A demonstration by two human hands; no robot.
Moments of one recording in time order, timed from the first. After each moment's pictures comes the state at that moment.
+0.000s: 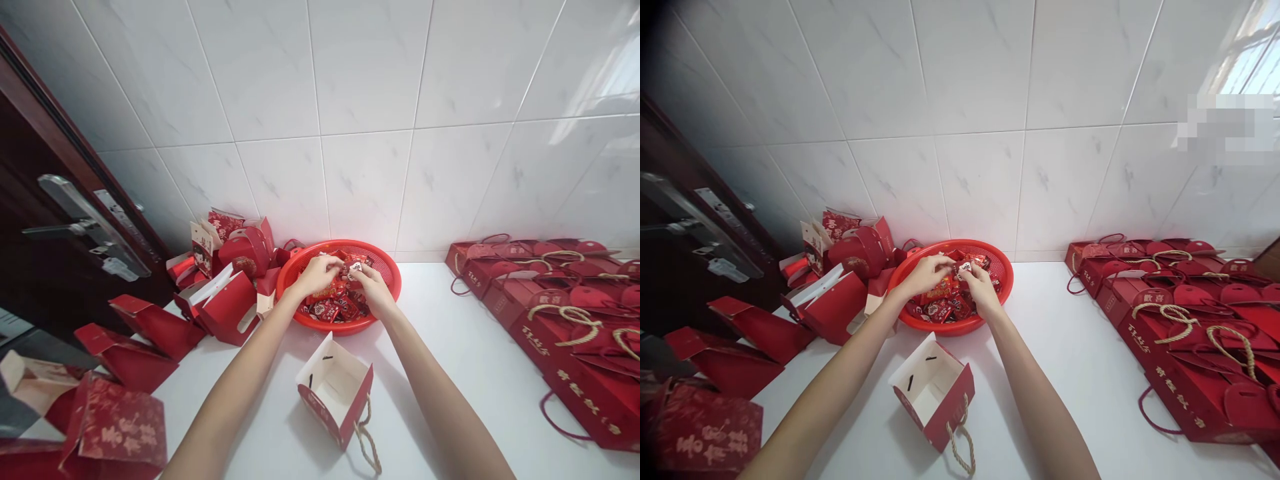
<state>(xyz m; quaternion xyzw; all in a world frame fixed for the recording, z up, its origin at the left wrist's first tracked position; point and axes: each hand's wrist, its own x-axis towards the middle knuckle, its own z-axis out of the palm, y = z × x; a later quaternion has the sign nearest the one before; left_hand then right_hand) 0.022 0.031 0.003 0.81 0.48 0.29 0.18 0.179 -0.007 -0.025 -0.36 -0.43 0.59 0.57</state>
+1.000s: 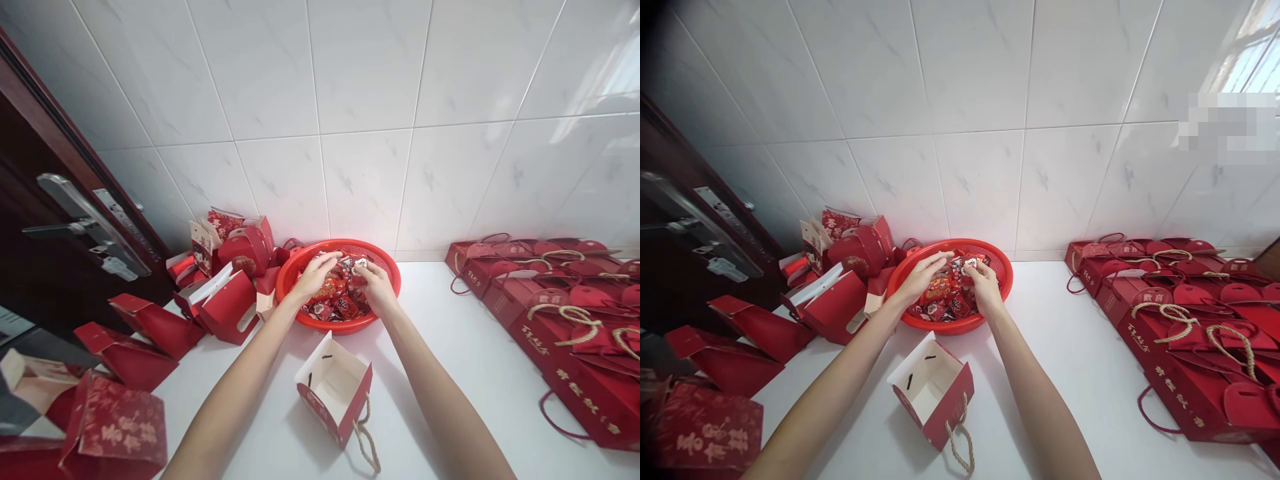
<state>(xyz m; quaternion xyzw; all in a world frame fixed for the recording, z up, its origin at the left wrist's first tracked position) 0.020 0.026 -0.013 0.66 0.42 0.45 0.43 0.182 -0.005 -0.025 -0.32 -0.36 0.61 0.62</state>
